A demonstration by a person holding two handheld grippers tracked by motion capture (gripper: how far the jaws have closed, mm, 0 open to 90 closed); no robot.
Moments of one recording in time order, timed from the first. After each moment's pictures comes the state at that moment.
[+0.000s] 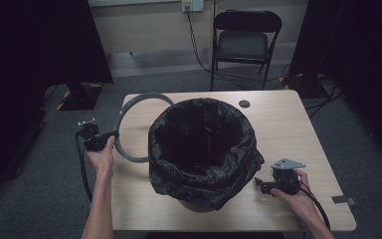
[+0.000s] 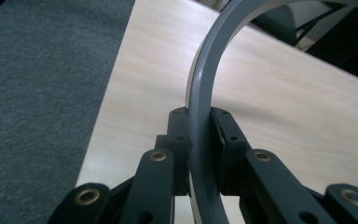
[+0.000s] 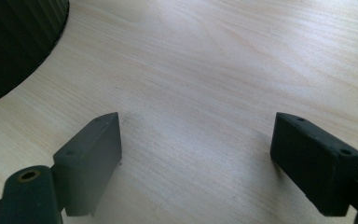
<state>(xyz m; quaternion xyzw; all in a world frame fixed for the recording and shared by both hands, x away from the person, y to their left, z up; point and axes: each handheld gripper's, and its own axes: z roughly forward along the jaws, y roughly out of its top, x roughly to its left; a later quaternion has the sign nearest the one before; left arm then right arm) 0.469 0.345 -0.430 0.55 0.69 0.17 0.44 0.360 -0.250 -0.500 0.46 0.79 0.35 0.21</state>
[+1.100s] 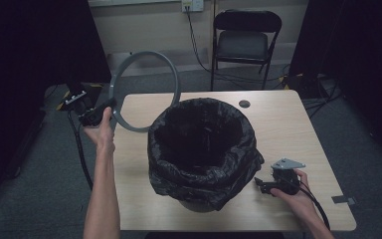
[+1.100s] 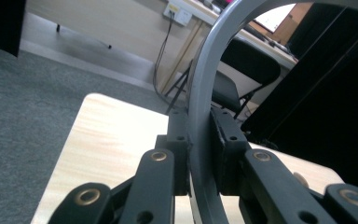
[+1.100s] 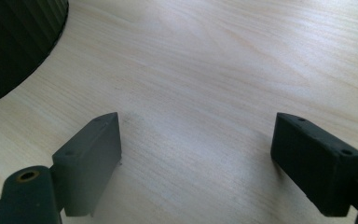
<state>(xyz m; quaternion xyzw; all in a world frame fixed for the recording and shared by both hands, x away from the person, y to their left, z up) 0.493 0.335 -0.353 0.49 0.62 0.20 0.58 0.361 -0.250 -0.500 0.46 0.79 0.35 0.21</state>
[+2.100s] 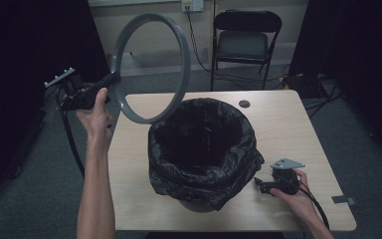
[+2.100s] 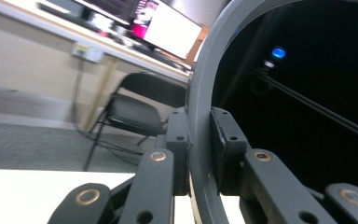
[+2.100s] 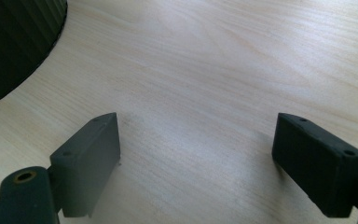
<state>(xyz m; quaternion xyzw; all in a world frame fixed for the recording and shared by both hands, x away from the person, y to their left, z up) 0.455 0.300 -0.257 0.53 0.48 0.18 0.67 0.361 -0.248 -0.500 0.46 0.79 0.35 0.21</state>
